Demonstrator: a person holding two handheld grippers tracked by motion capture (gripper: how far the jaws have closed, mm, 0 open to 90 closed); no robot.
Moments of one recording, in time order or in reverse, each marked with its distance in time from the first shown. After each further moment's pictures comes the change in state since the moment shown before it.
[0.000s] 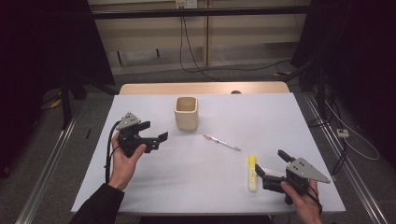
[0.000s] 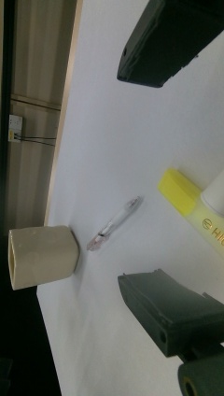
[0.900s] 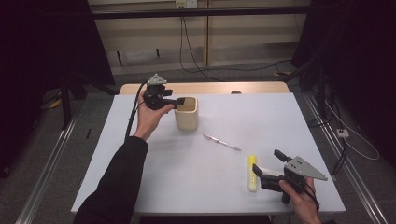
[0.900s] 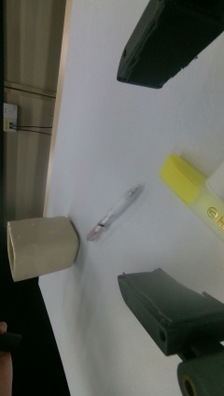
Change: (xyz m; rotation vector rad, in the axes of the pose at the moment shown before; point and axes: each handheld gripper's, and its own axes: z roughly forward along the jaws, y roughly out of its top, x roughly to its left) left arm 0.046 0.080 0.114 0.094 -0.052 0.119; right arm 0.000 -0.003 0.009 0.005 0.047 0.041
